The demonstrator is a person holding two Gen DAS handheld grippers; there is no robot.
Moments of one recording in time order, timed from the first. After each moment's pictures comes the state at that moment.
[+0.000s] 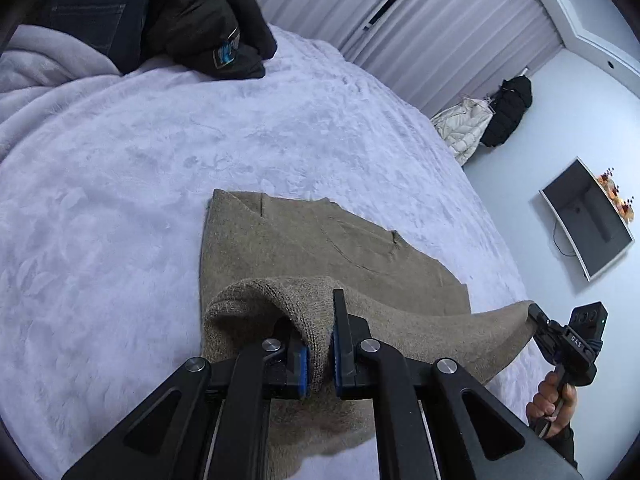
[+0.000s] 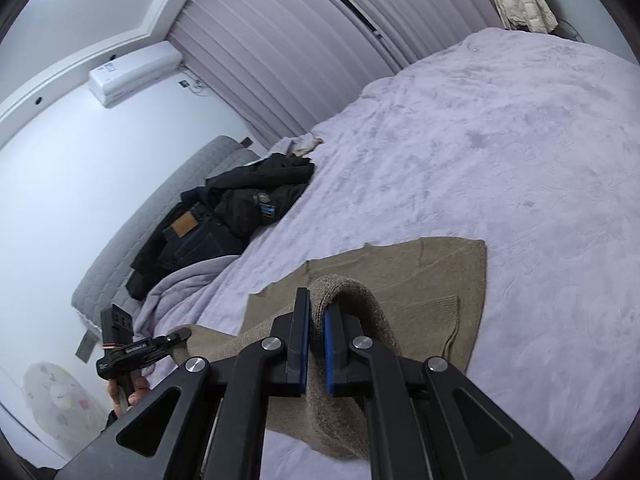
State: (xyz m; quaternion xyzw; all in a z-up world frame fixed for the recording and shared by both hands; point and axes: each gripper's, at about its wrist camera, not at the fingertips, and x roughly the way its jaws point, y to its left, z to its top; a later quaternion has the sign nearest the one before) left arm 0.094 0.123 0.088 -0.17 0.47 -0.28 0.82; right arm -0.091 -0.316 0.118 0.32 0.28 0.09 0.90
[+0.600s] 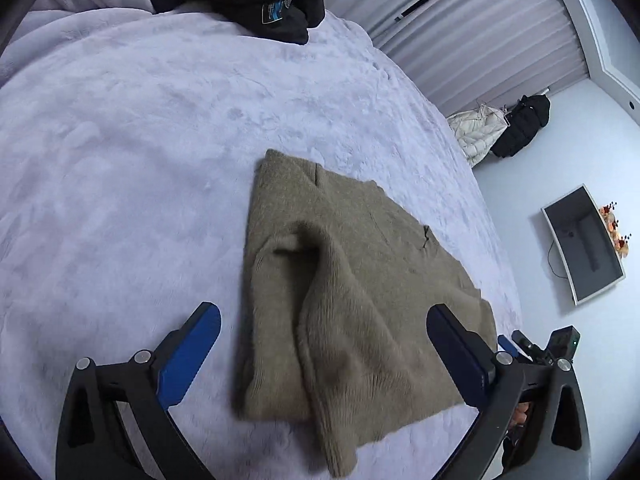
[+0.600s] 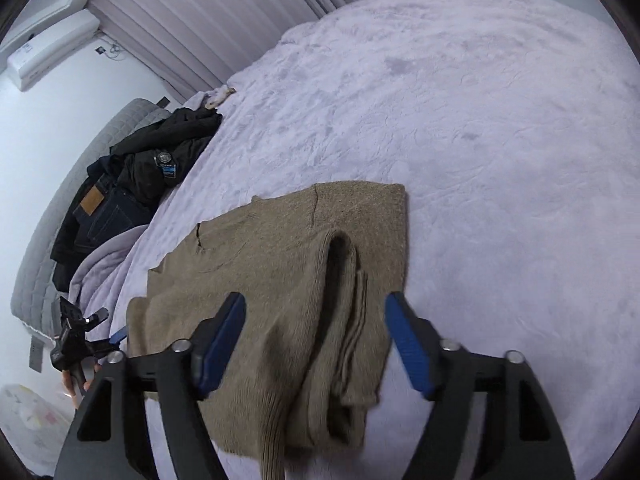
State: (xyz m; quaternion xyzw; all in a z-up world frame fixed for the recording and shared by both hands) left arm 0.096 0.165 0.036 -0.23 0.50 -0.27 0.79; right arm -0.060 -0.340 0.051 0.29 0.39 0.00 0.87
